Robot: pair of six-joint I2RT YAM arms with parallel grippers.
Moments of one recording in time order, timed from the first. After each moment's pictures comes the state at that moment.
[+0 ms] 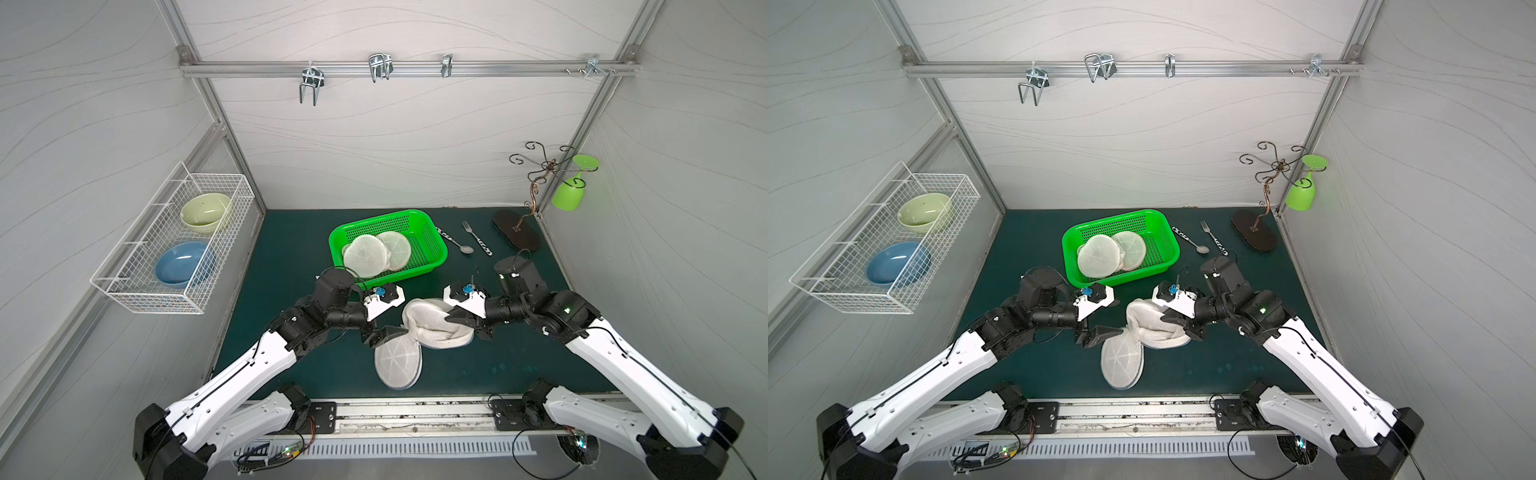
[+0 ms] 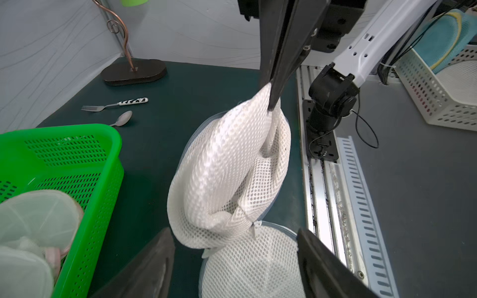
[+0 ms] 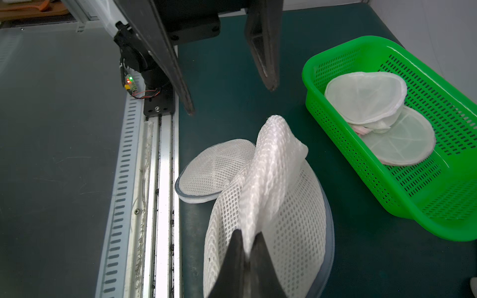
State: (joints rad) left arm -0.68 0.96 0.81 -0.41 0.64 0.37; right arm 0.73 0.97 1.05 -0.87 -0.58 -0.58
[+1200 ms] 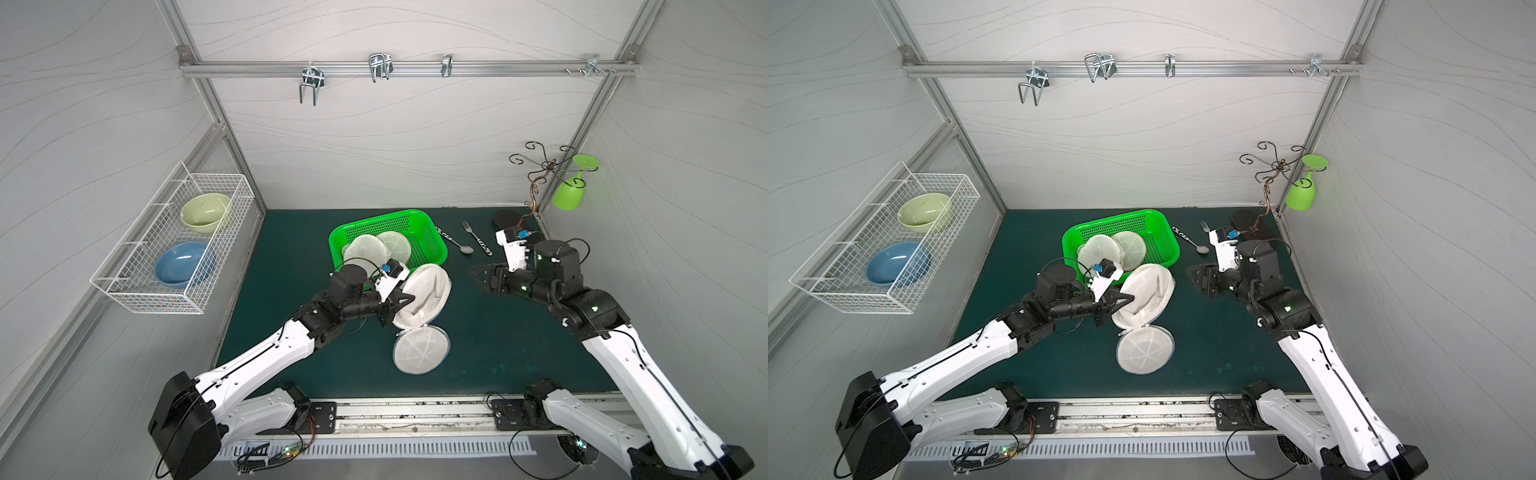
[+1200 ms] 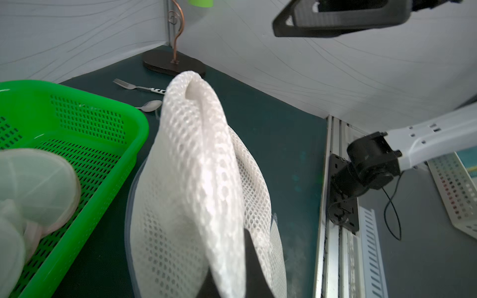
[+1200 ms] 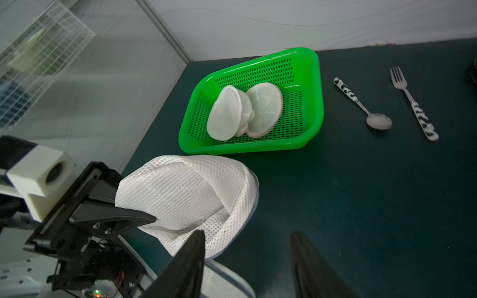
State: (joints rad) left arm -0.70 1.09 0.74 -0.03 0.44 -0.09; right arm 0.42 0.90 1.10 -0.75 -0.32 0.36
